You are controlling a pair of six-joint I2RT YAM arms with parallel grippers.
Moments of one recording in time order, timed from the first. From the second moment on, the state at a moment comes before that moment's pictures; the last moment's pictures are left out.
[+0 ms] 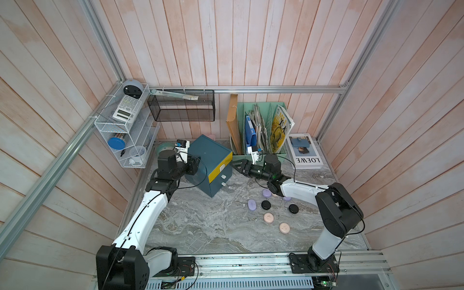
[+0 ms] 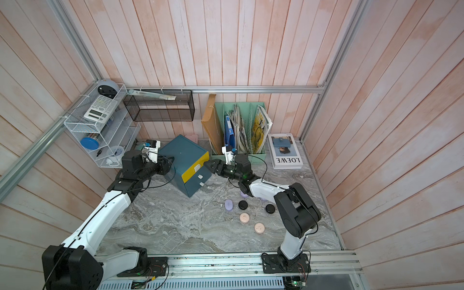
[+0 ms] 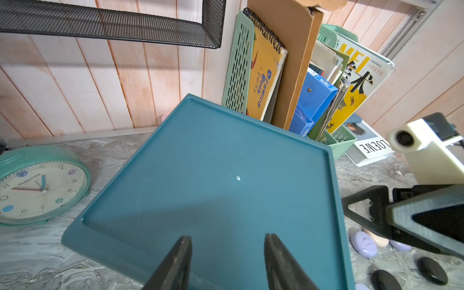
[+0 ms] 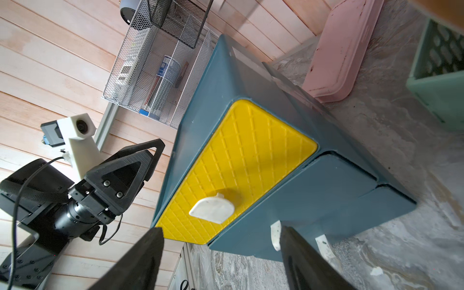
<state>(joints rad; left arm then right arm) -0.12 1.20 0.96 -0.16 0.30 -0.05 0.59 1.75 0.98 0.63 -0.59 0.99</state>
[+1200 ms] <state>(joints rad) -0.30 1.24 0.98 -0.25 0.36 0.14 0.69 1.83 1.00 0.68 -0.52 1.15</state>
